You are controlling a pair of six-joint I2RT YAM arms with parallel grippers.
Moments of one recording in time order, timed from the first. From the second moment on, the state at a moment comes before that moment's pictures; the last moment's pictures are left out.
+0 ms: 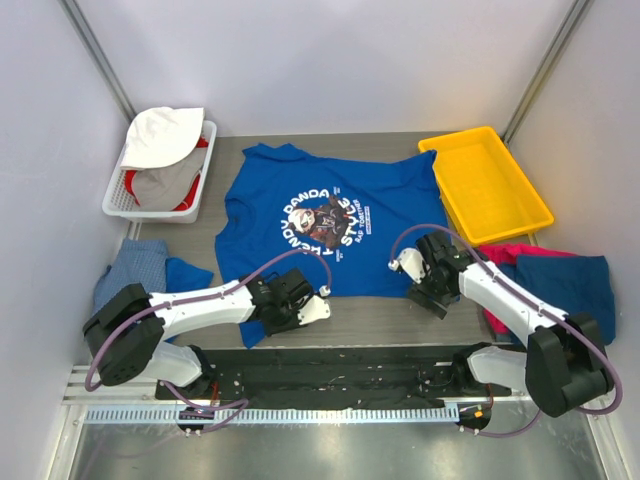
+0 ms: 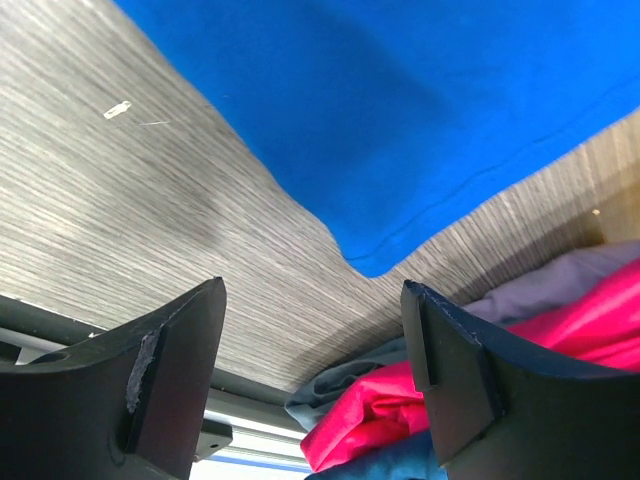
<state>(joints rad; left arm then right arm) -0.97 1.38 0.70 -0.61 -0.03 0.41 0.36 1.19 0.67 -0.80 0.17 -0.60</state>
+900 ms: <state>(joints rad) -0.97 1.39 0.70 -0.61 -0.04 0.42 0.21 1.41 0.72 -0.75 0.04 -0.77</state>
